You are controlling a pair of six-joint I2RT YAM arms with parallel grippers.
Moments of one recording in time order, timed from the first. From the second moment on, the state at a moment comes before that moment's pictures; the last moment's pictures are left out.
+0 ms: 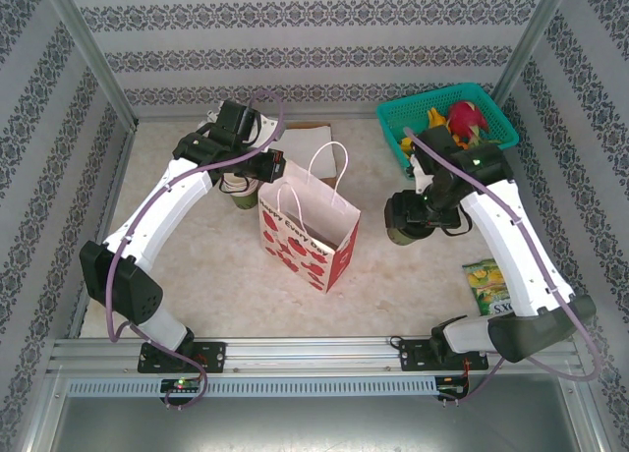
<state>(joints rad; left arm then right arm) -0.41 1.61 1.65 -0.90 0.29 -0.14 0.35 1.36 1.66 -1.65 -0.08 0.35</state>
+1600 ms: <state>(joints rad) -0.41 1.61 1.64 -0.86 0.30 -0.20 0.71 1.64 2.02 -1.53 -0.34 0.37</state>
